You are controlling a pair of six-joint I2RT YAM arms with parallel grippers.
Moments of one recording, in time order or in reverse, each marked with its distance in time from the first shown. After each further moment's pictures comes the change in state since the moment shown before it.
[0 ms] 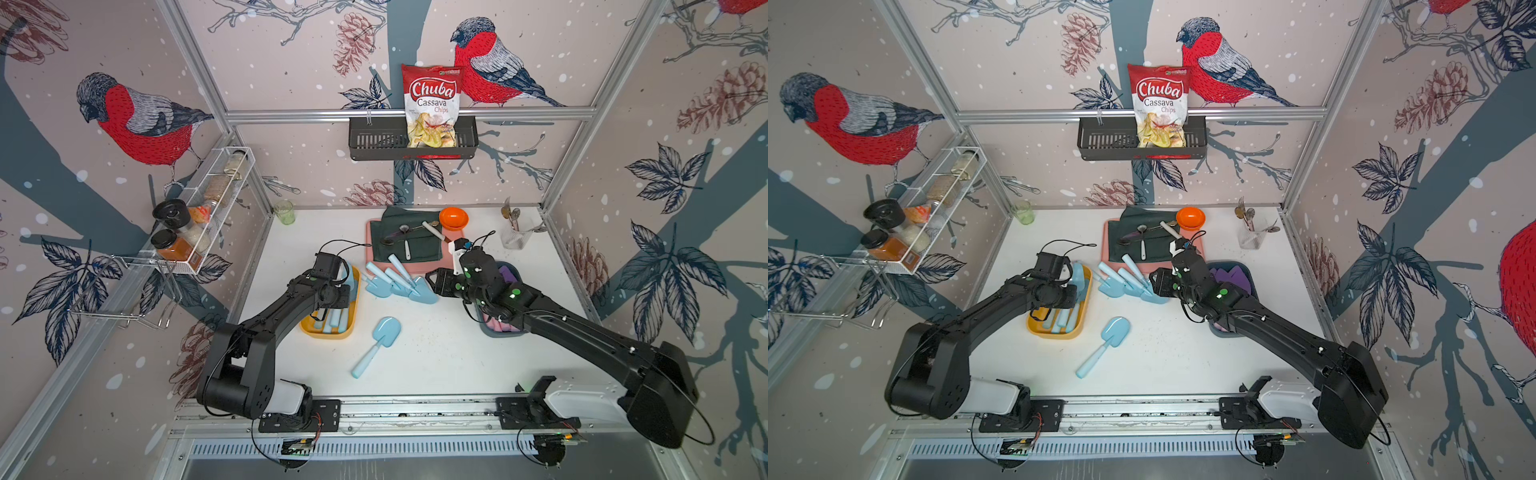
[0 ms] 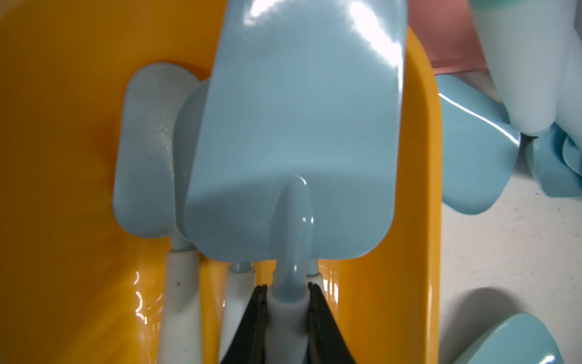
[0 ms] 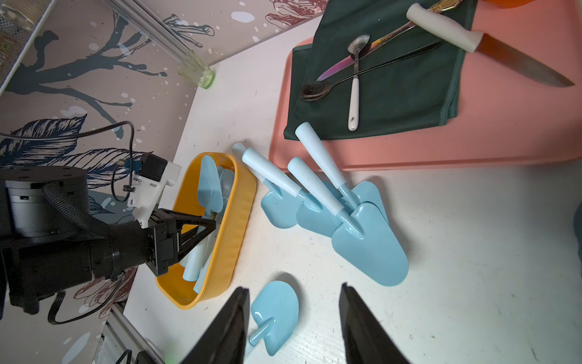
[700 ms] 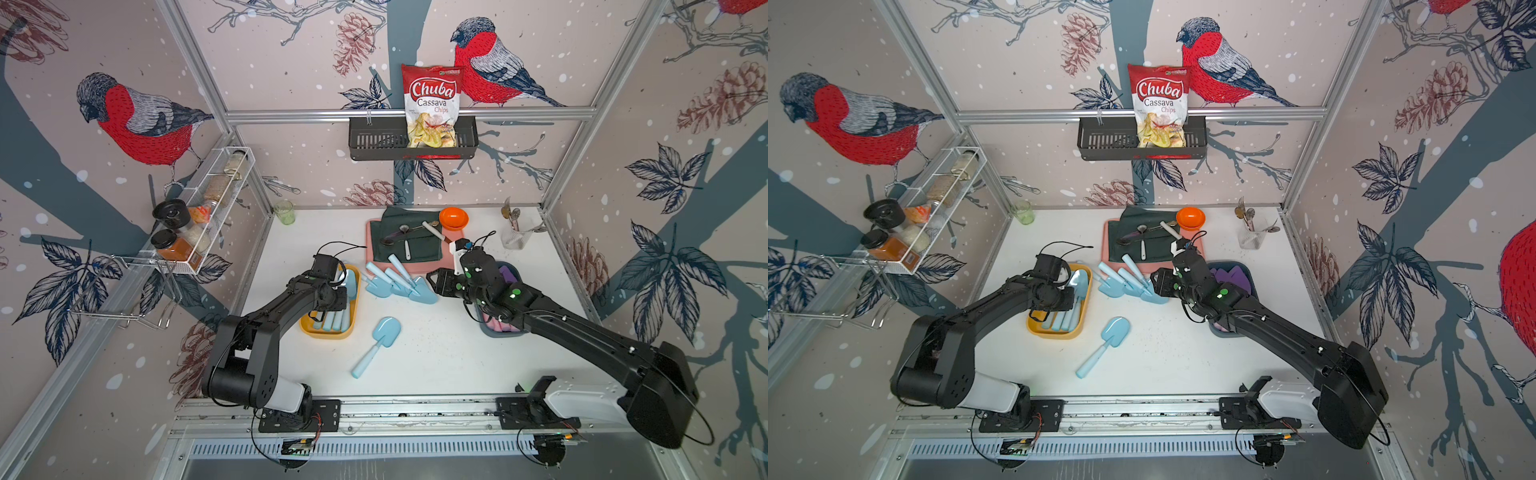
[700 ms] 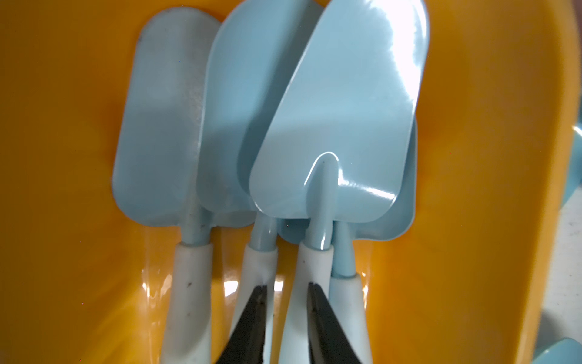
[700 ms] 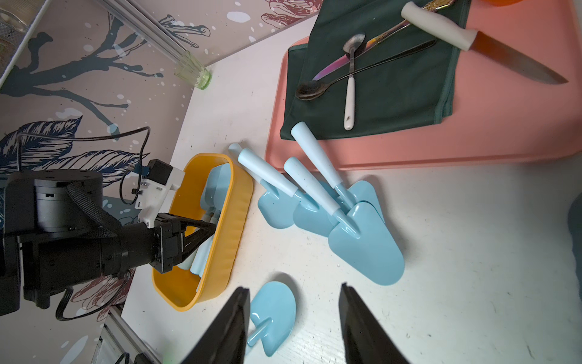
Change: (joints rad) left arm 0.037 0.045 -0.013 0.004 -0.002 -0.034; right arm -0.009 0.000 -0.007 0.001 0.000 0.003
